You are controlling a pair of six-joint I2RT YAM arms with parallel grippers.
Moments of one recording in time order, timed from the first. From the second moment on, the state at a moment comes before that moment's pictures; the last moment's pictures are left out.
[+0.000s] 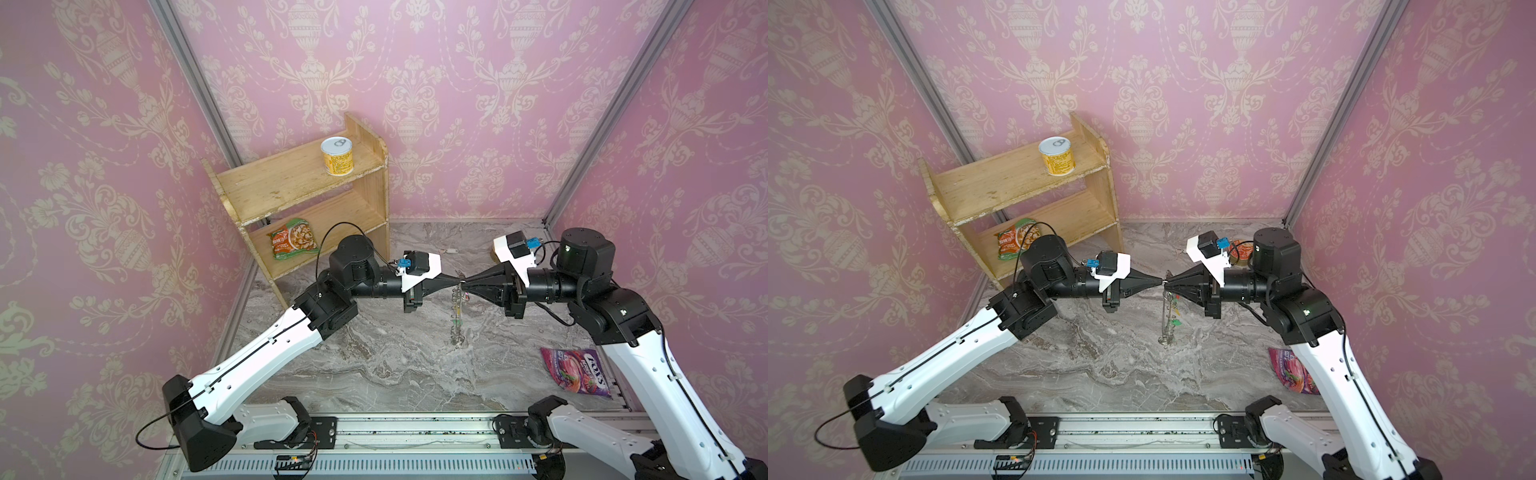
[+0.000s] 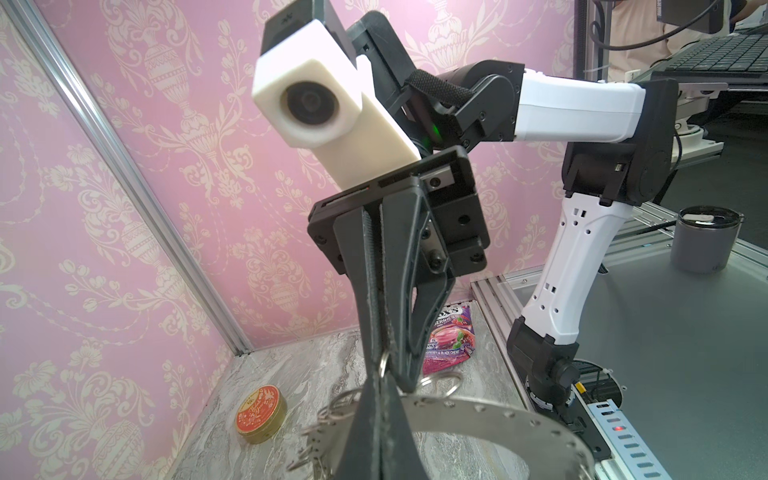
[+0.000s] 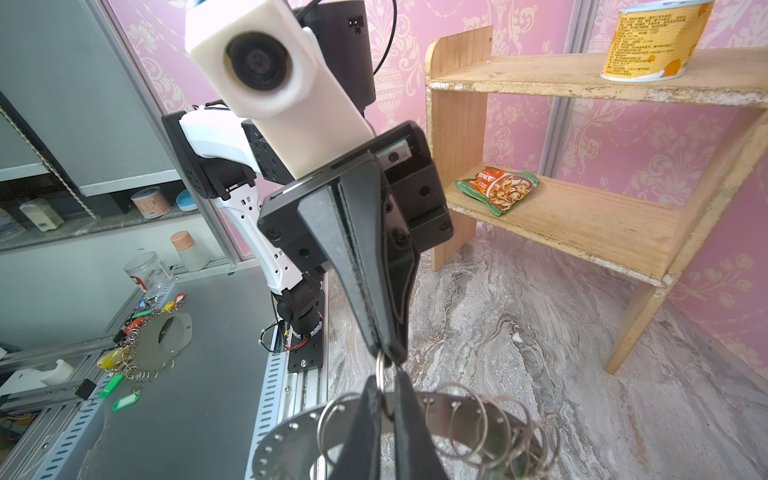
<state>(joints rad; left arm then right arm) -0.80 1.24 1.28 -0.03 0.75 0.28 0.36 1.01 1.36 -0.67 -1.00 -0.19</state>
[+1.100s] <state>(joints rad) -0.80 1.20 1.19 0.20 0.69 0.06 0.38 0.90 1.22 -0.36 -0.91 0.03</state>
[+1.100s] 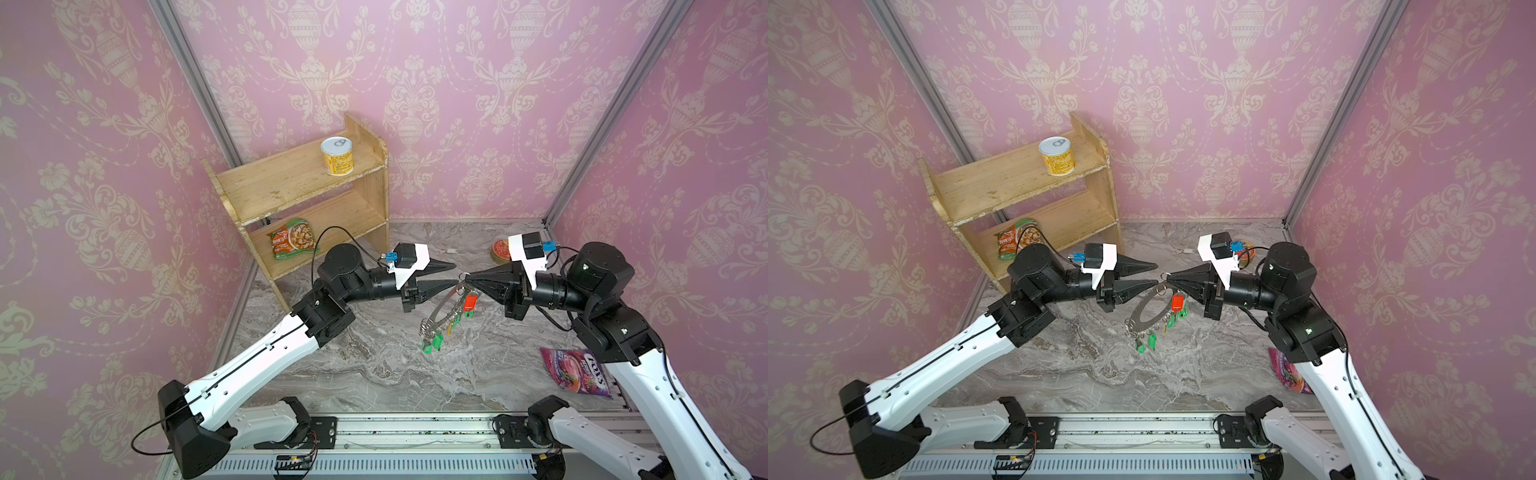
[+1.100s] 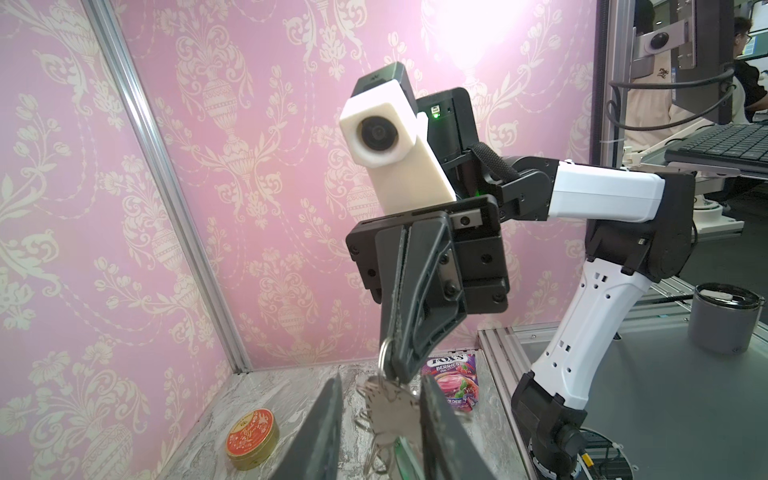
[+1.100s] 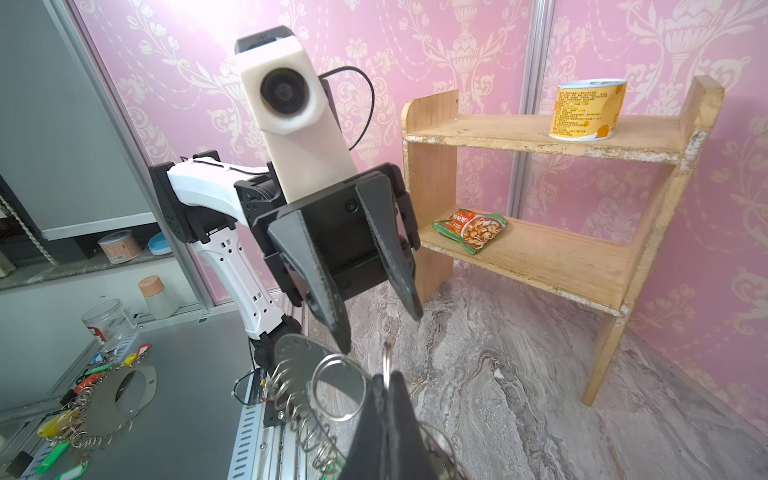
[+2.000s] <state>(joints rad) -0.80 1.27 1.20 0.35 0.77 -0.13 0.38 0.87 1.18 -0.25 -0.90 0.10</state>
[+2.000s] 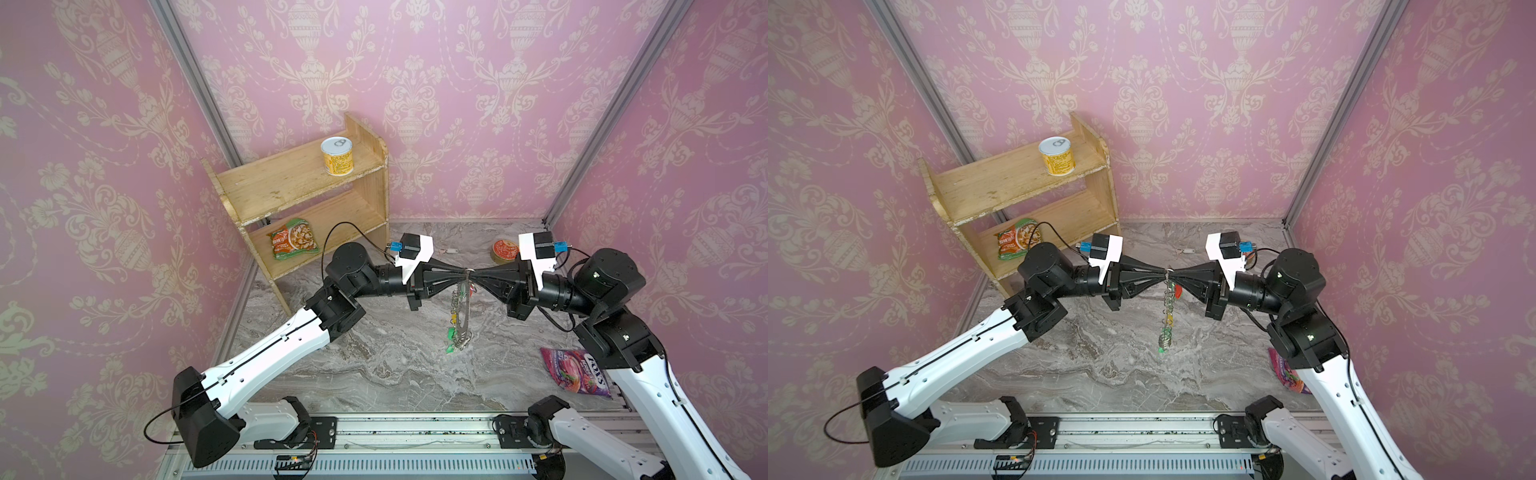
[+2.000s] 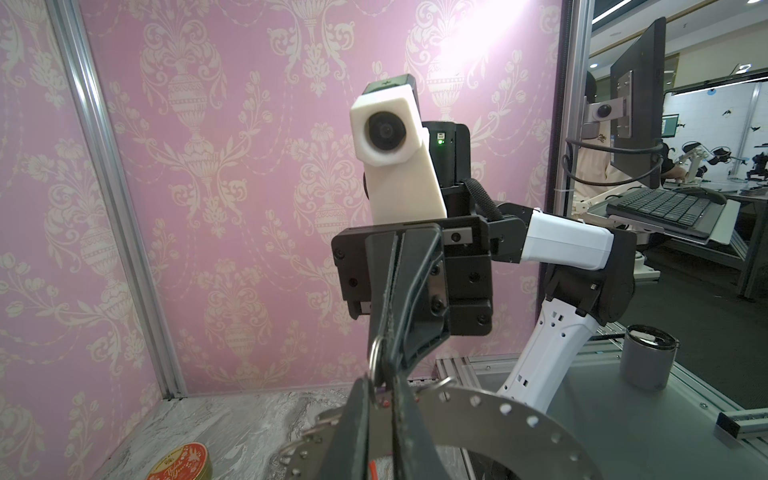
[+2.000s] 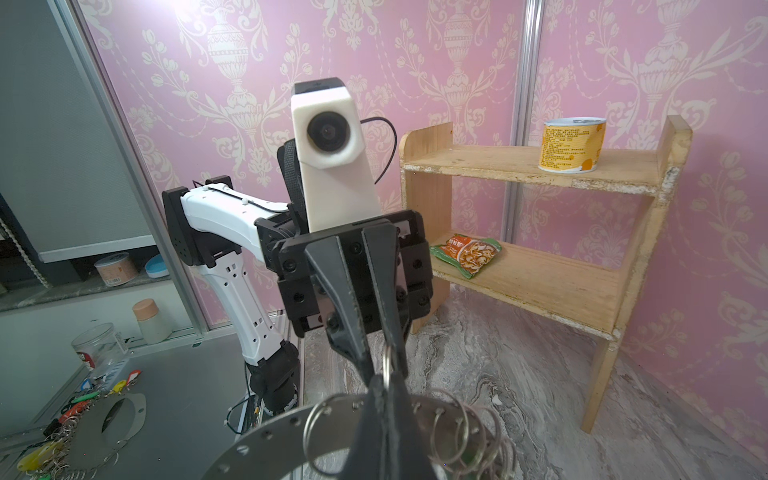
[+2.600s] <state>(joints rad) -0.80 1.28 1.34 -0.07 0.74 0.11 0.38 0.87 1.24 -0.50 -0.84 -0.03</state>
